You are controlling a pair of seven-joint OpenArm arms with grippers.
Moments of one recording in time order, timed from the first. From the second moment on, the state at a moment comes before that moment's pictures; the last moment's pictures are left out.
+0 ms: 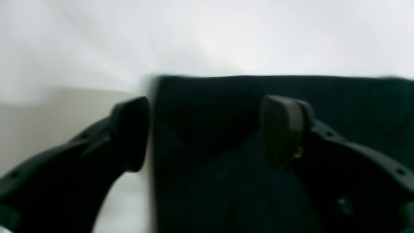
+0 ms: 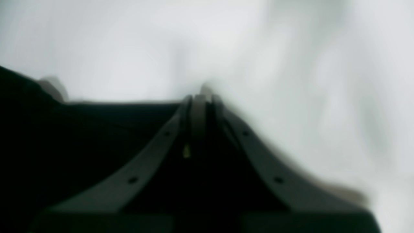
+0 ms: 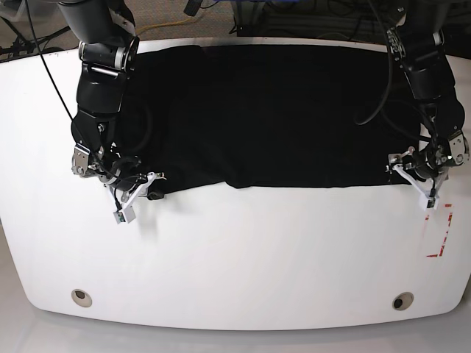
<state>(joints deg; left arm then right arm) -17.1 -21.1 -21.4 60.1 -12.6 -28.2 46.9 22.5 11.1 16.0 49.4 17.9 38.5 -41.0</state>
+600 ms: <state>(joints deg) -16.5 -21.2 -18.8 60.0 -12.5 -29.5 43.4 21.8 12.7 16.0 54.8 17.1 38.5 -45.3</state>
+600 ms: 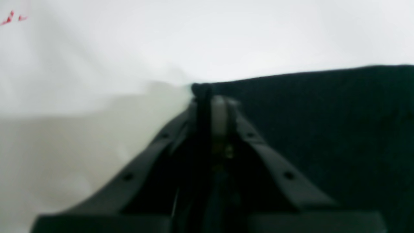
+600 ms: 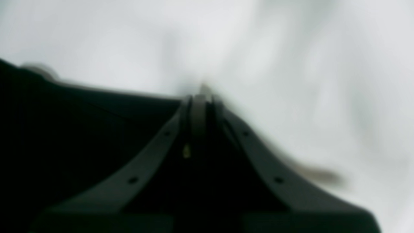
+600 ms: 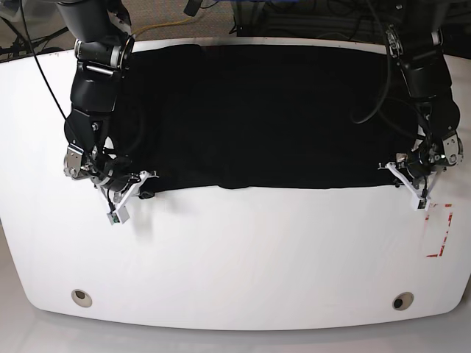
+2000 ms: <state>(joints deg) 6.9 -19.1 -27.9 96.6 -13.1 -38.0 46.6 -7.8 12.7 23.9 110.7 19.7 39.6 -66.2</state>
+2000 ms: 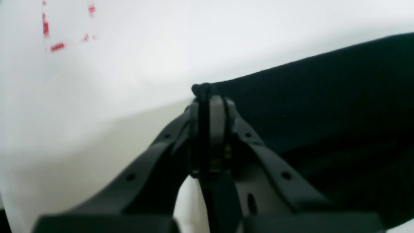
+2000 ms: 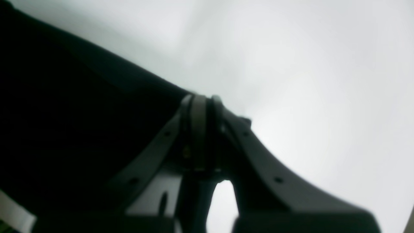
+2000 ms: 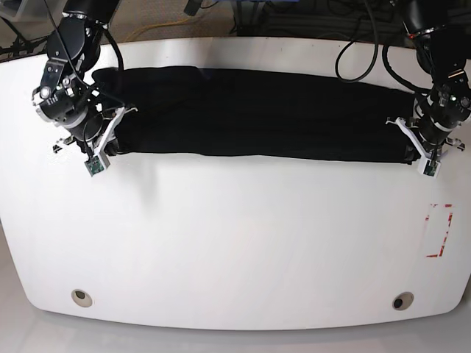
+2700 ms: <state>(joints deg) 13.5 -19.6 -31.1 99.1 -12.8 -41.3 55.1 -20.0 11.9 30.0 110.2 33.1 38.6 -69.5</state>
